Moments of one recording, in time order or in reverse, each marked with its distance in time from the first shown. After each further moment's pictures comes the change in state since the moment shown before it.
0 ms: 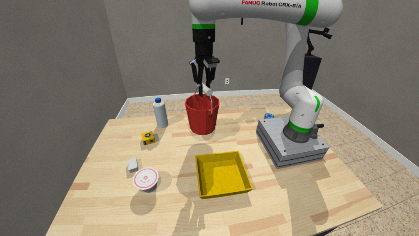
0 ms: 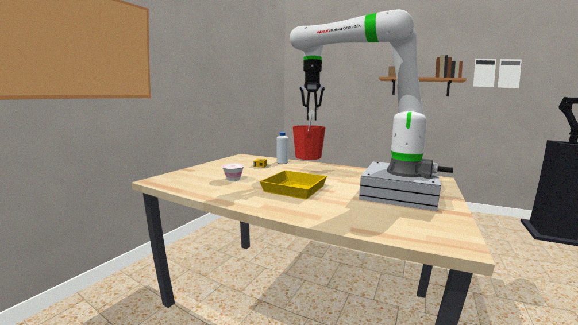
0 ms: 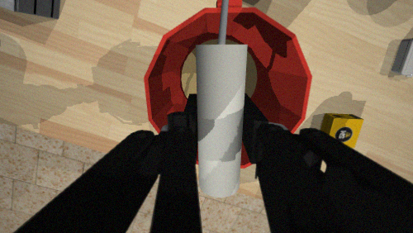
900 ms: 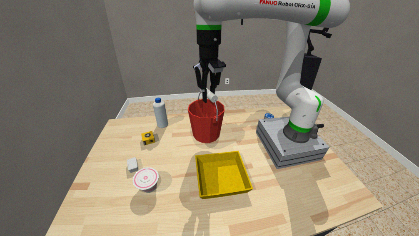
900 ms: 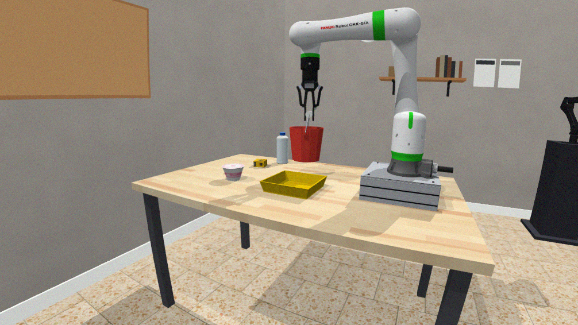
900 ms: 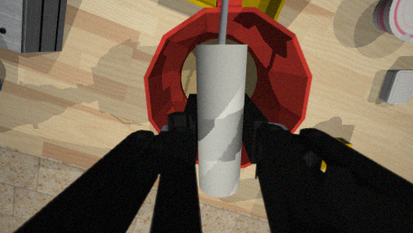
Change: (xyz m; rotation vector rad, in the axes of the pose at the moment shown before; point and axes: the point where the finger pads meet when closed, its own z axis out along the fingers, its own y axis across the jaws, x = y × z) arm 0.062 0.010 0.000 0.000 0.000 0.000
